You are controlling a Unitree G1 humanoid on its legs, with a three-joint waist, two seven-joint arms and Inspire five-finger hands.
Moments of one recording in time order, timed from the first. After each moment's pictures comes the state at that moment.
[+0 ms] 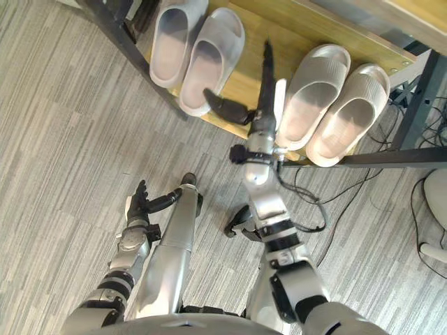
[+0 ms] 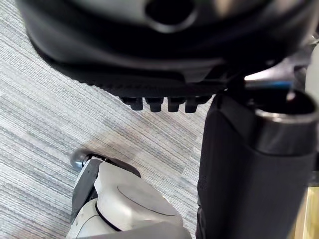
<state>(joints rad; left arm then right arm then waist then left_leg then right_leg) -0.22 0.09 0.06 0.77 -0.13 -0.13 0.24 -0.48 0.01 0.22 0.16 0.05 -0.07 -0.44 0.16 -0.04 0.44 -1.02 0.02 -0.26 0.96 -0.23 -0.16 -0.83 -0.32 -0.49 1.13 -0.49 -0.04</state>
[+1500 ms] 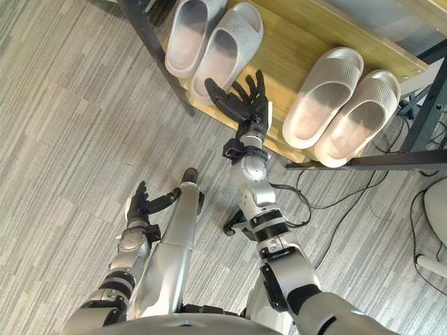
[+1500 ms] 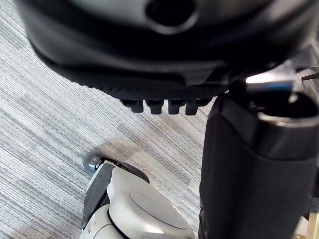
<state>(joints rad) -0.22 0.07 0.10 0.79 -0.12 -0.14 0.23 -0.67 0.01 0.14 0.39 0.50 -0.17 -0.44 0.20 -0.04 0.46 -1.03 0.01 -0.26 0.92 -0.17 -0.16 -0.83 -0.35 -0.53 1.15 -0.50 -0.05</state>
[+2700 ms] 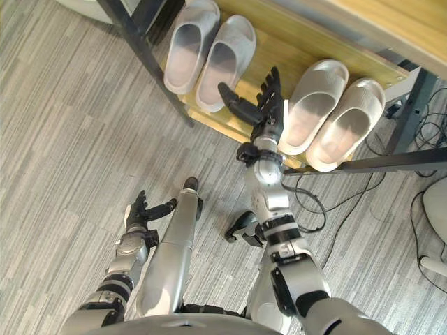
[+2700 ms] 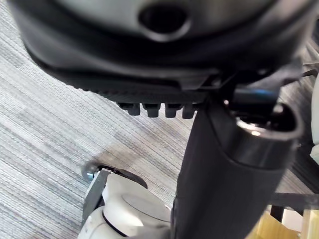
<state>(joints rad) -0.21 0.09 0.10 0.81 -0.11 -0.10 0.22 -0.50 -0.04 0.17 0.27 0.39 -0.17 -0.39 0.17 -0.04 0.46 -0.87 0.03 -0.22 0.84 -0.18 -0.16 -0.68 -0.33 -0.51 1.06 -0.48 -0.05</state>
